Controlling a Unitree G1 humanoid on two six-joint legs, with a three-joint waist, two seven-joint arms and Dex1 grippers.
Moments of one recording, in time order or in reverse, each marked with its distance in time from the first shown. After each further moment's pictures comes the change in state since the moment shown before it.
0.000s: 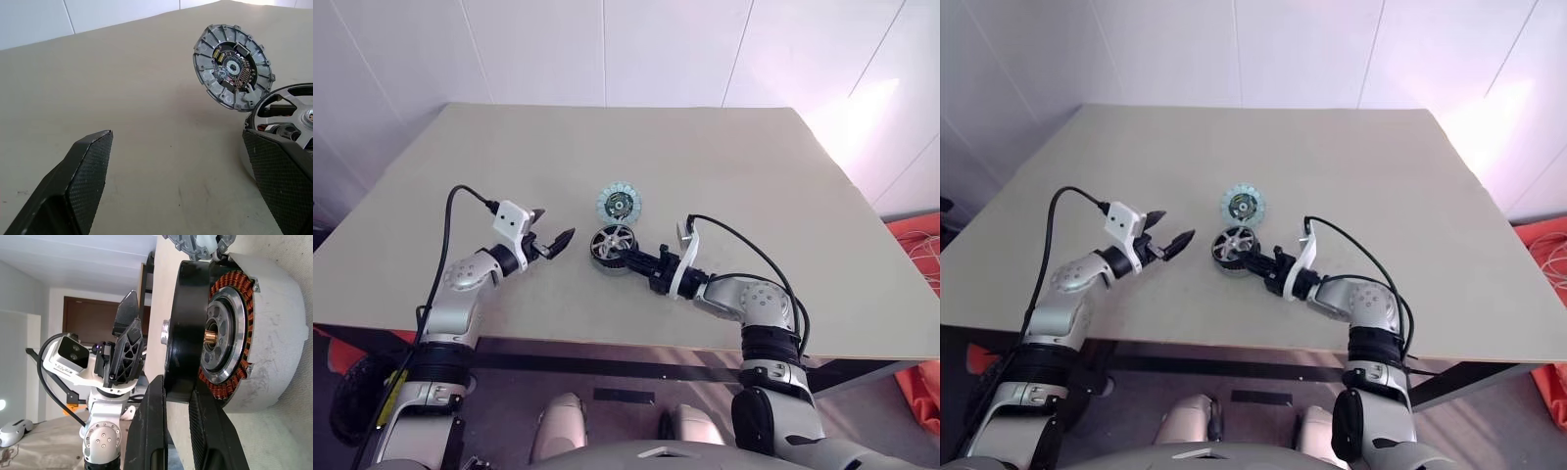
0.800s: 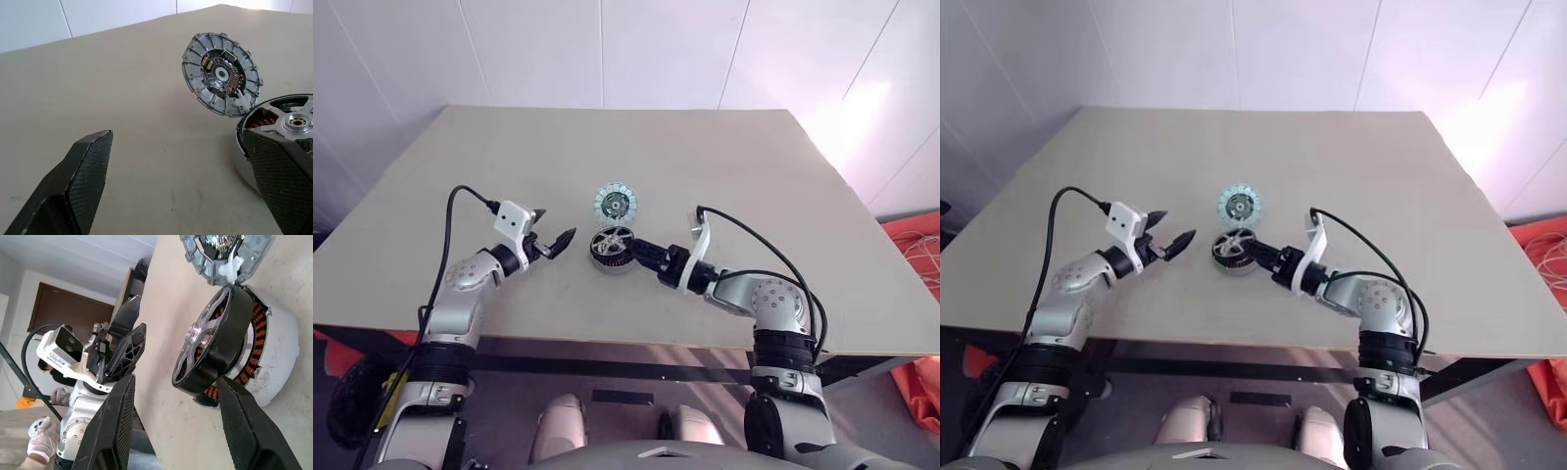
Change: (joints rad) left arm -0.002 -0.010 -0.002 0.001 0.000 -0.001 0.003; right arm 0.044 -0.065 0.078 -0.200 -0.026 -0.046 0.019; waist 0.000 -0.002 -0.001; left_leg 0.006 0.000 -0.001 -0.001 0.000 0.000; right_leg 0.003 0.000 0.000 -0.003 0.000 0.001
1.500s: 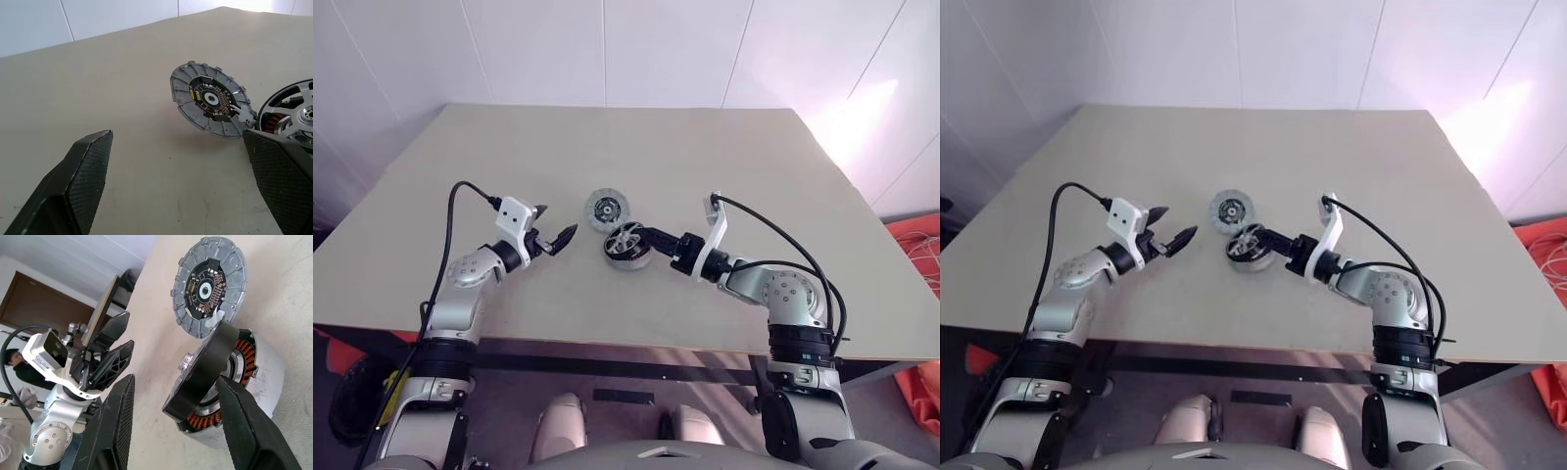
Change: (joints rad) left arm -0.020 -0.002 0.000 0.008 0.003 -0.002 -0.001; right arm -0.019 -0.099 0.055 -0.021 -0.055 -0.115 0.059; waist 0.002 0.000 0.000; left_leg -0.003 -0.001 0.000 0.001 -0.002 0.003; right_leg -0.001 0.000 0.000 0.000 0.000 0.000
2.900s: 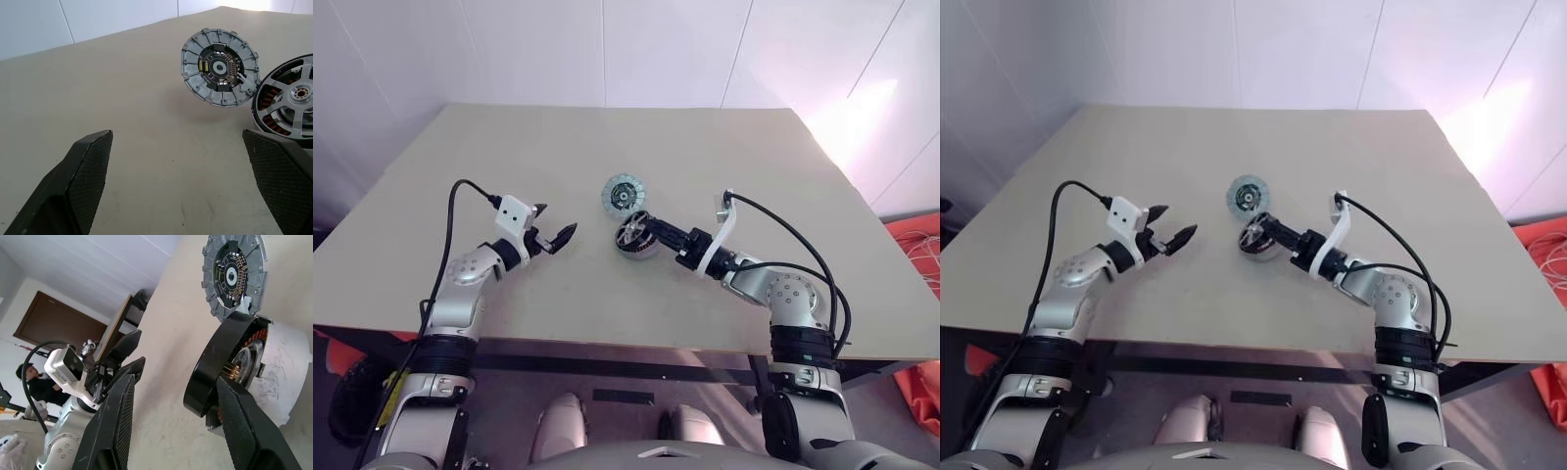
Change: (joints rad) left arm -0.017 0.003 0.000 0.028 0.008 -0.021 -0.011; right arm 0.007 0.001 -0.031 0.028 0.012 -0.063 0.064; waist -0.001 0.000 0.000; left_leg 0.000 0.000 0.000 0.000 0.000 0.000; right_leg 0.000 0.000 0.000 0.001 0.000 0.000
